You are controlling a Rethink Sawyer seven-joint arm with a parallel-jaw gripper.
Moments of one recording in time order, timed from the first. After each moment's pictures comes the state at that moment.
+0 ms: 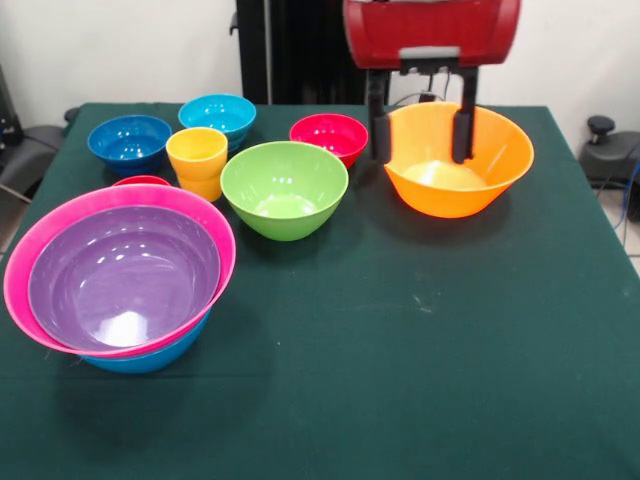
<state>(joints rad) -0.43 -0.73 0.44 1.33 -0.29 0.85 1.98</state>
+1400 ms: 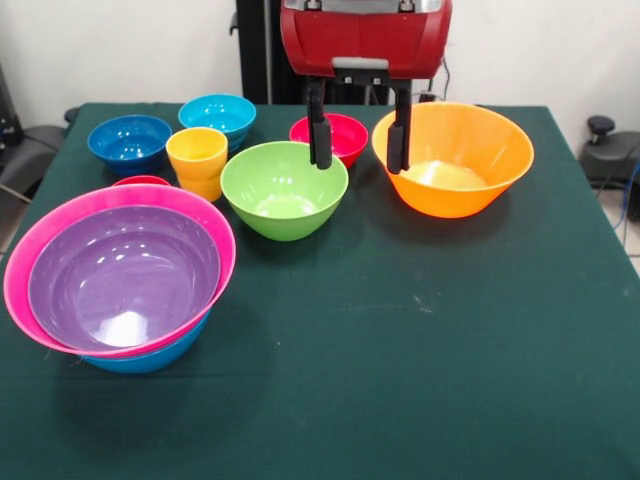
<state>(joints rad) -0.43 -0.73 0.37 1.34 -0.26 0.81 1.98</state>
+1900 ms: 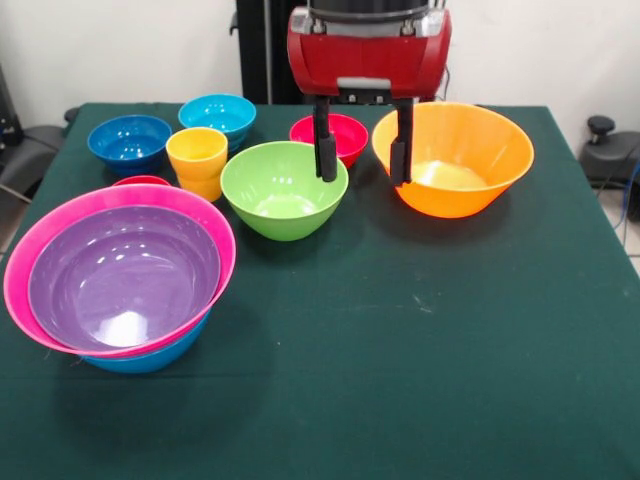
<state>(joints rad) -0.43 -0.70 0.37 1.36 -0.26 0.78 1.98</state>
